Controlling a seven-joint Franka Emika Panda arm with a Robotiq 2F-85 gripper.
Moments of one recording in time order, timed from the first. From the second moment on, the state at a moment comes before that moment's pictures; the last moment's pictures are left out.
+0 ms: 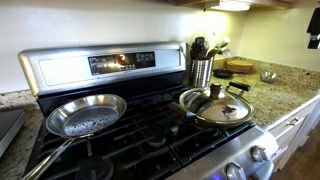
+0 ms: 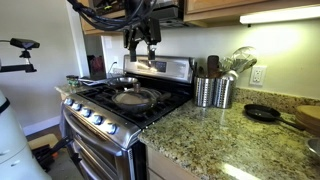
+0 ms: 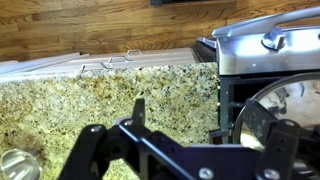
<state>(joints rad) -0.13 -0.60 -0.09 -2.52 -0.19 1.89 -0.06</state>
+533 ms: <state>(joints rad) -0.03 -0.46 -0.07 -2.64 -0.11 2.26 -0.09</state>
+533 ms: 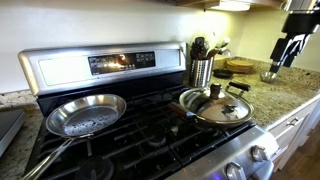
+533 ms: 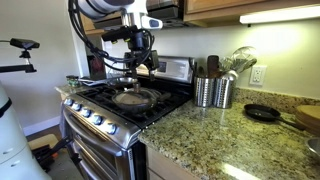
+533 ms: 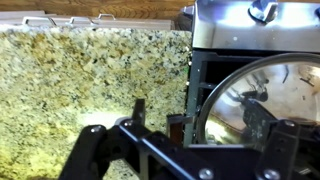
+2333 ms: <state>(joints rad) 0.17 -0.18 -0.02 -2.59 0.25 2.61 -0.31</state>
